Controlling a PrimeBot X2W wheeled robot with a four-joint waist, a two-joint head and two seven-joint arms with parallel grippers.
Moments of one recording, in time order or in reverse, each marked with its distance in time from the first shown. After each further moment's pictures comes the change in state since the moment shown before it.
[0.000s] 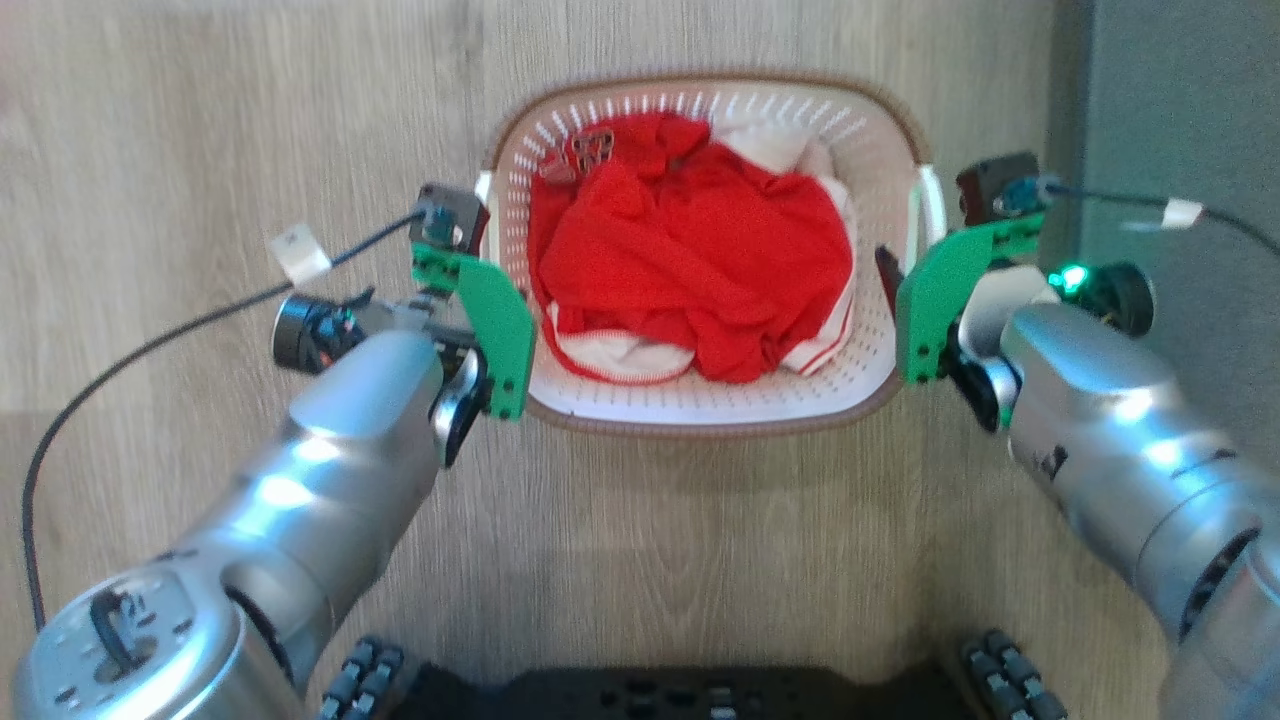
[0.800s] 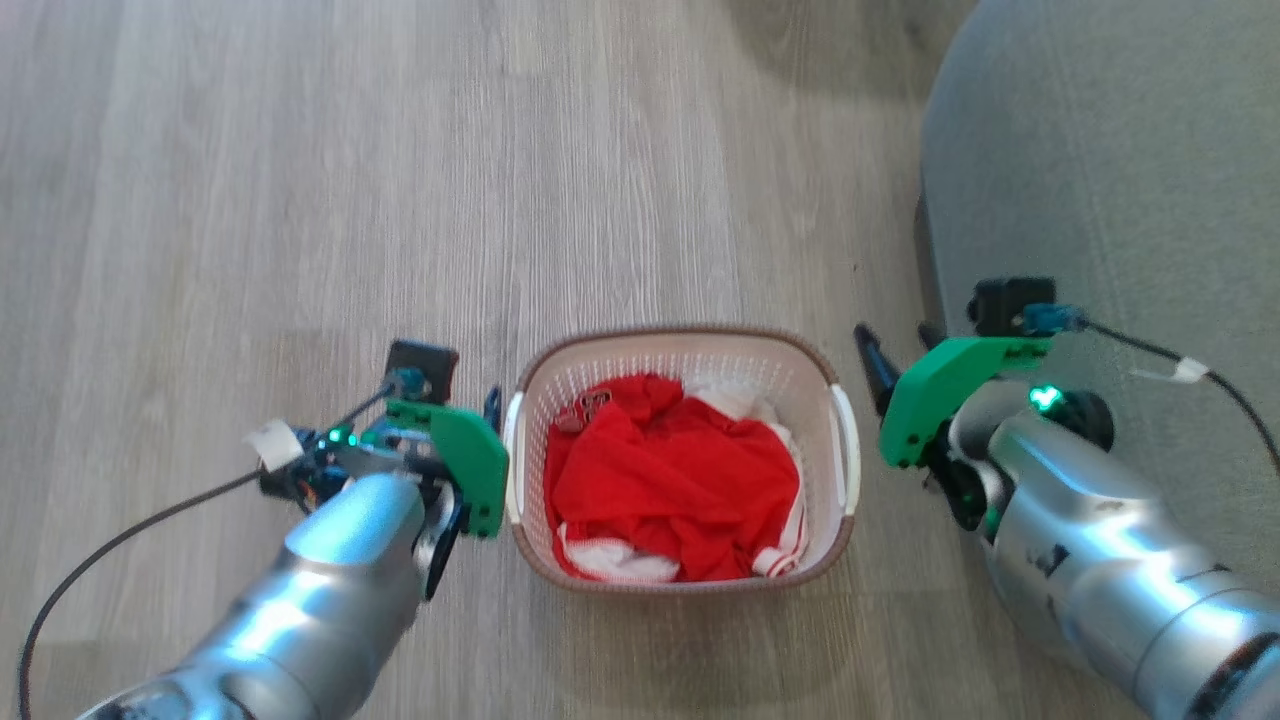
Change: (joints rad) left arm 0.218 0.017 0.024 0.056 0.063 -0.014 -0.290; right arm 0.231 -0.021 -0.186 -0.155 0.037 0.000 -0.139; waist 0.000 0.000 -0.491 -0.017
